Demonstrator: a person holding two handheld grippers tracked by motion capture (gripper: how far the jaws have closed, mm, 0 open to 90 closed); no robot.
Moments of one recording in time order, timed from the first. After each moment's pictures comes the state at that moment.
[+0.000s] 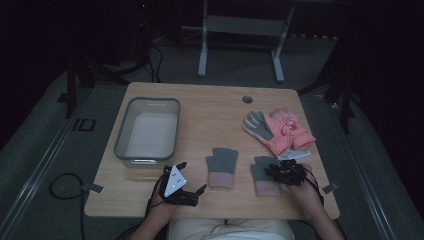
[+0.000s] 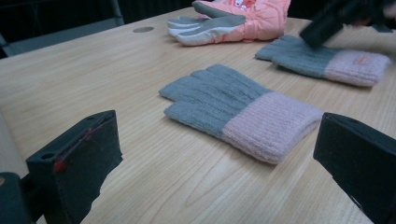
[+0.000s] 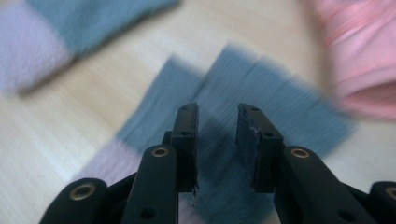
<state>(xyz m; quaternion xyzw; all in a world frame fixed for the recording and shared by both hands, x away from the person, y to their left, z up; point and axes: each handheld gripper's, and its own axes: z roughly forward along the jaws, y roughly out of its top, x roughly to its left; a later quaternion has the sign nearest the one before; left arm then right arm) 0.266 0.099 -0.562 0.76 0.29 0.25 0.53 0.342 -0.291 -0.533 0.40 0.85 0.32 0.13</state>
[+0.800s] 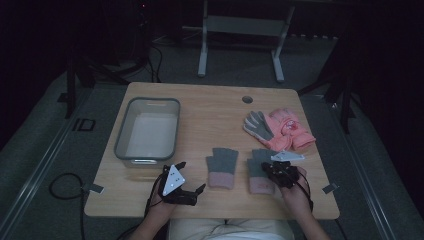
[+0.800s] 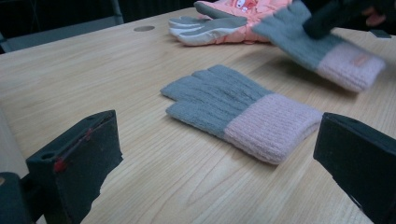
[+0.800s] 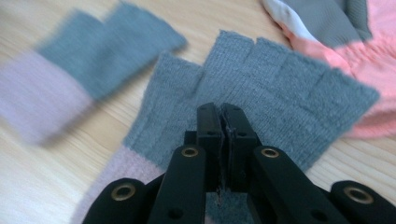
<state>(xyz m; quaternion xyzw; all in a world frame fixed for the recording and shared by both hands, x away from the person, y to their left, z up) 0.267 0.100 -0.562 0.75 0.30 0.24 0.53 0.321 -0.256 -0.509 0.43 0.81 0.33 0.20</state>
